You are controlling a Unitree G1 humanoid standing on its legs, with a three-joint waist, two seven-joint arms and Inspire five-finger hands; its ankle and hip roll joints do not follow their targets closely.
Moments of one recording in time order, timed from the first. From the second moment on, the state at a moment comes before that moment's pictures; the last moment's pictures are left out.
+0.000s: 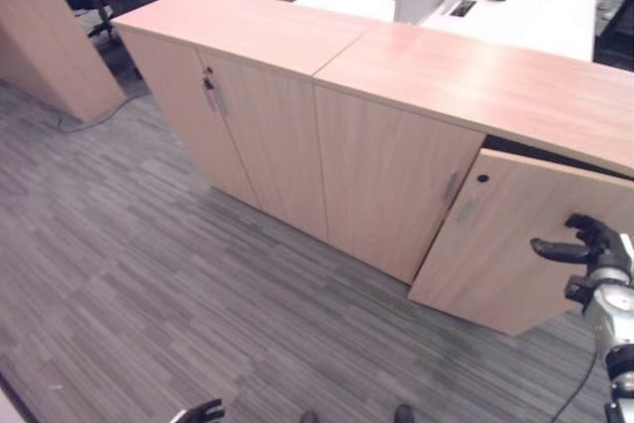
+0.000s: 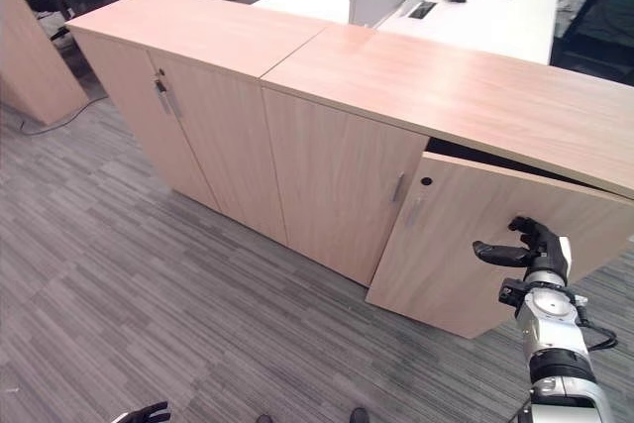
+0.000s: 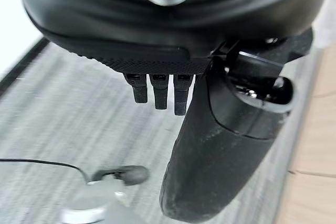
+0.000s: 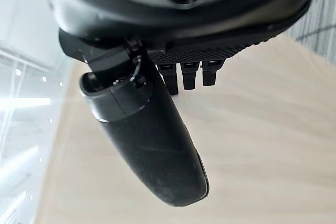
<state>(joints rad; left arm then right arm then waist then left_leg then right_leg) 0.13 0.41 -0.07 1.11 -0.19 -0.11 -0.15 -0.36 -0.75 -0.09 0.84 0.45 -0.03 -0.13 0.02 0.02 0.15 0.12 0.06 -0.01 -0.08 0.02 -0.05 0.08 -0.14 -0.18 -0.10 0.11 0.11</state>
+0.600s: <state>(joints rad) 0.16 0.41 -0.12 1.13 -0.19 -0.11 -0.18 -0.53 -0.79 0.09 0.92 0.45 0.01 -0.07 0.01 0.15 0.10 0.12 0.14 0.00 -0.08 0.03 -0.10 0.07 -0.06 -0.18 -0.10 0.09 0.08</state>
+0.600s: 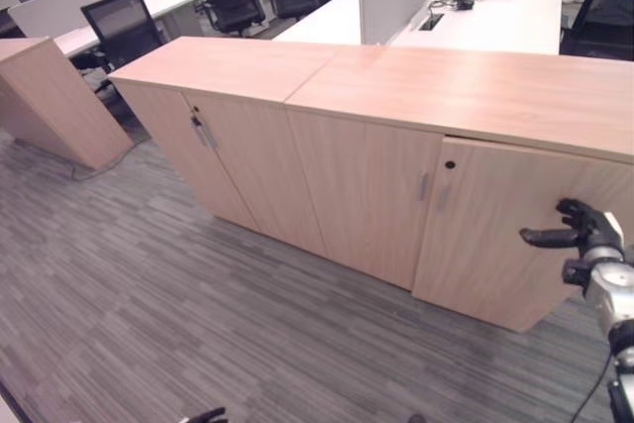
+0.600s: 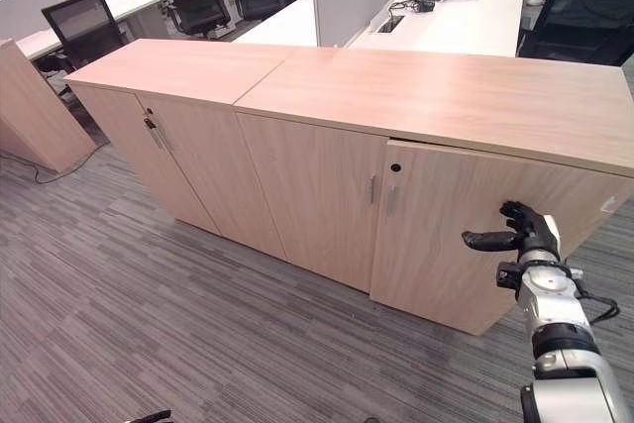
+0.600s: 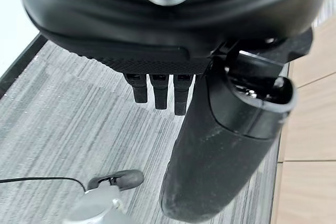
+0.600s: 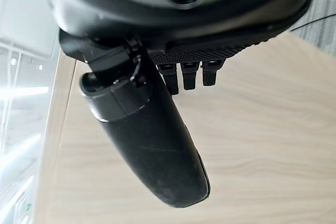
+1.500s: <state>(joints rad) 0.09 0.26 -0.03 1.06 -0.23 -0.08 -0.07 0.17 -0.34 0.04 0.49 0.35 -0.01 -0.02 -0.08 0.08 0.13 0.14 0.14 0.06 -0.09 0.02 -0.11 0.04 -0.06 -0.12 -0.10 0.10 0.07</state>
